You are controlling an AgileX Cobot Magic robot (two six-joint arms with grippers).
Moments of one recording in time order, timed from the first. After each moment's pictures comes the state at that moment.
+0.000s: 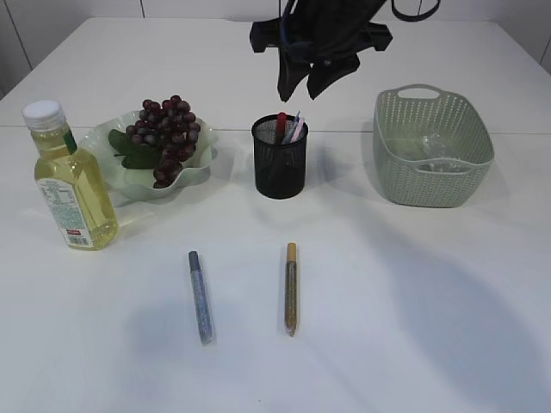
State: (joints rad) left arm -0.18 0.86 -1.01 0.15 1.25 -0.05; right arm 0.44 2.13 -2.19 0.11 1.25 0.08
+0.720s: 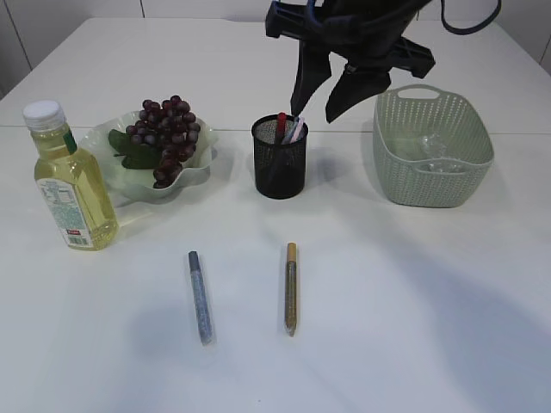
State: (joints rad) left arm -0.18 0.86 -1.01 0.13 1.25 -0.09; right arm 0.44 1.87 -1.87 0.24 1.25 0.28
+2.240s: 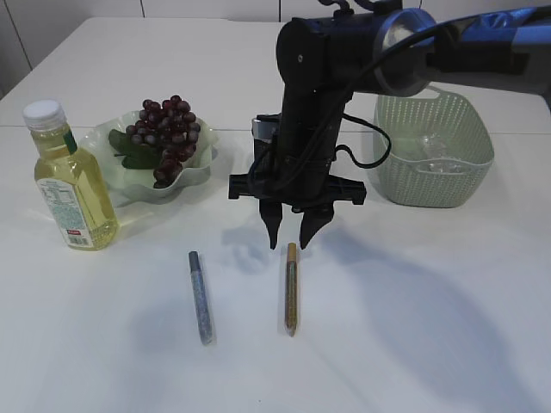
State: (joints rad) left arm -0.18 0.92 -1.01 0.09 1.25 -0.10; right arm 0.54 2.22 -1.86 0.14 1.23 0.44
